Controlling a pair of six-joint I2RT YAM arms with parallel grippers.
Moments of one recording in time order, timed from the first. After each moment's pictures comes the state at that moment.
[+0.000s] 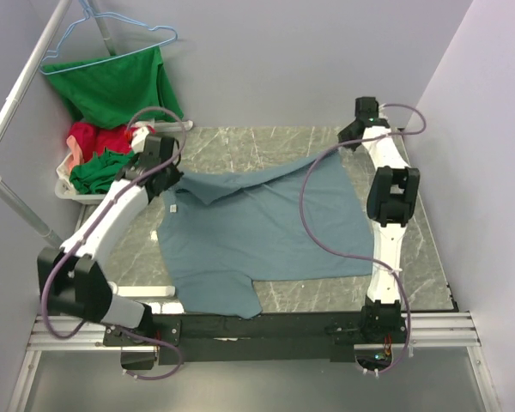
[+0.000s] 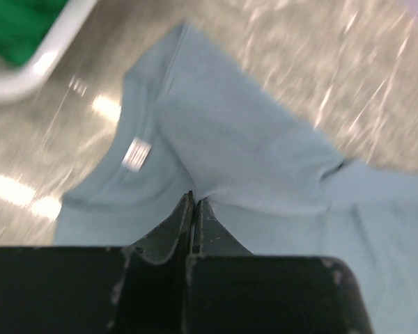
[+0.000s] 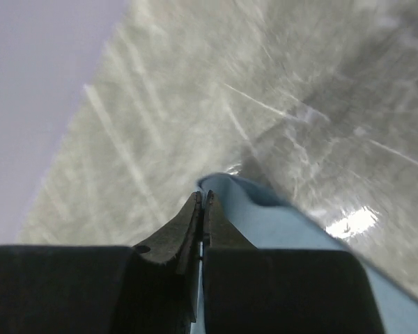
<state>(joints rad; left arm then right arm) -0.27 1.38 1.19 -0.60 -0.35 -0.79 -0.02 2.47 2.22 -0.64 0.07 0.88</state>
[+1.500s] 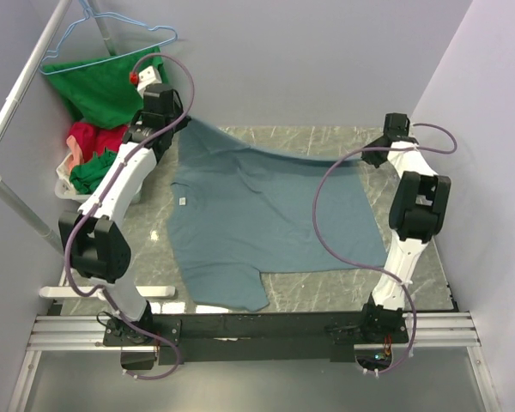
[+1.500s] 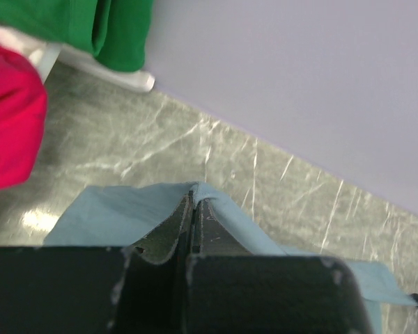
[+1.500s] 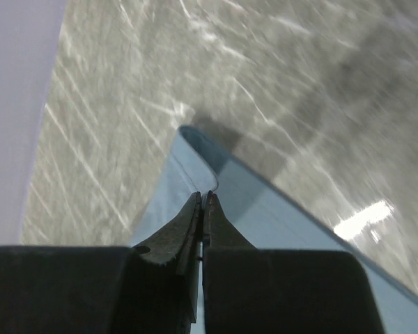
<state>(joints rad) -0.23 1.74 1.69 -0.32 -0.28 -0.62 -0.17 2.16 1.74 -0.46 0.00 0.88</state>
